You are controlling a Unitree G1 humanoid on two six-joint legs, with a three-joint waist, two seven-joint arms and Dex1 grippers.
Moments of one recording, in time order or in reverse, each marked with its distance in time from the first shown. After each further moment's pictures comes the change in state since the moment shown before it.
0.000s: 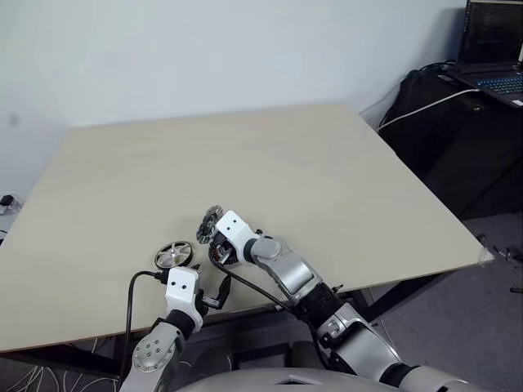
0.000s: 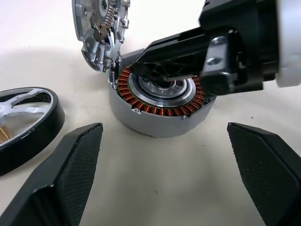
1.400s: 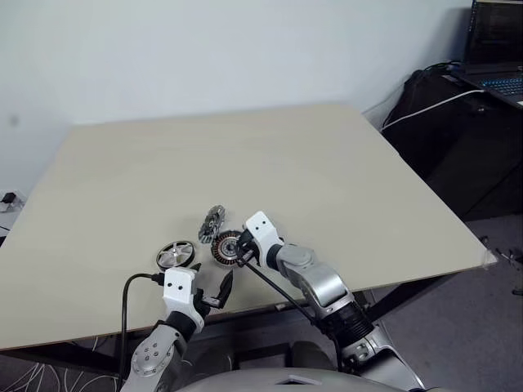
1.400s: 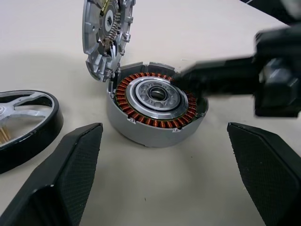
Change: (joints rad) left arm 0.035 -0.018 -0.002 -0.053 -0.066 0.004 0.002; right arm 0.157 -0.112 -0.076 -0.259 0.130 0.105 0.036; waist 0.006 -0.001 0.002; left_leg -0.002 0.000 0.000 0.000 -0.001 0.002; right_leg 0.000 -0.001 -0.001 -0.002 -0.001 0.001
